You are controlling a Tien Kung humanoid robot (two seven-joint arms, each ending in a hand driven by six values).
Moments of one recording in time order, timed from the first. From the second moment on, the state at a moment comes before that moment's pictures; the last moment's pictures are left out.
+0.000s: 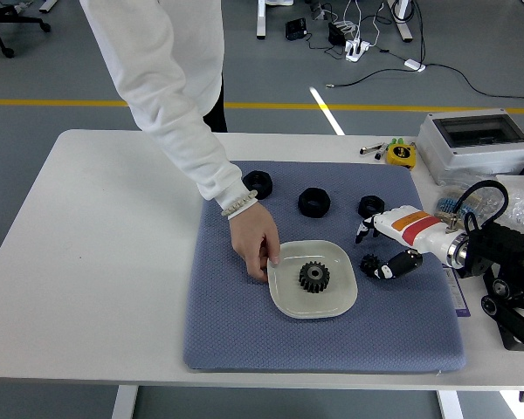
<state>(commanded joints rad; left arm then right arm) -0.08 0.15 -0.35 -0.20 0.46 0.26 0.07 0.68 -0.43 0.58 1.03 -1.95 -0.04 0.20</state>
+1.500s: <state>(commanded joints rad) -0.07 0.15 -0.37 -0.20 0.51 0.25 0.09 0.66 -0.47 0.64 1.09 -1.94 -0.04 0.22</state>
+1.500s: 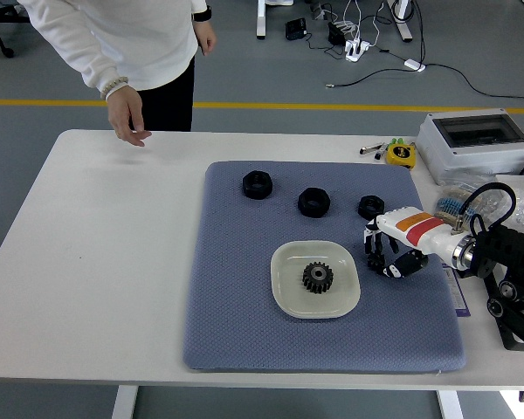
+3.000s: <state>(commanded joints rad) -0.08 0.16 -0.36 -0.20 0.51 0.25 0.09 0.72 -0.42 0.53 1.32 -1.96 -0.03 0.18</state>
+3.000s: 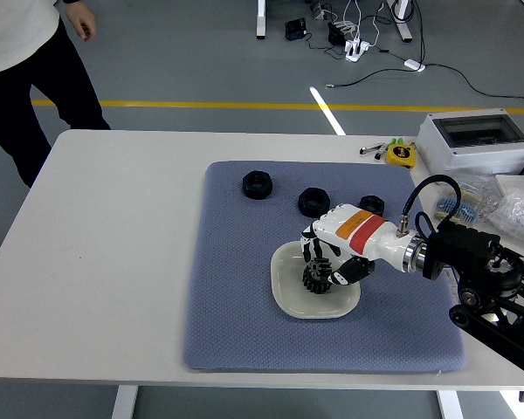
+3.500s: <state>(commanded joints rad) -0.08 0.16 -0.36 -0.20 0.51 0.25 0.09 0.73 -0.41 0.52 1.29 -1.98 0.02 0.17</state>
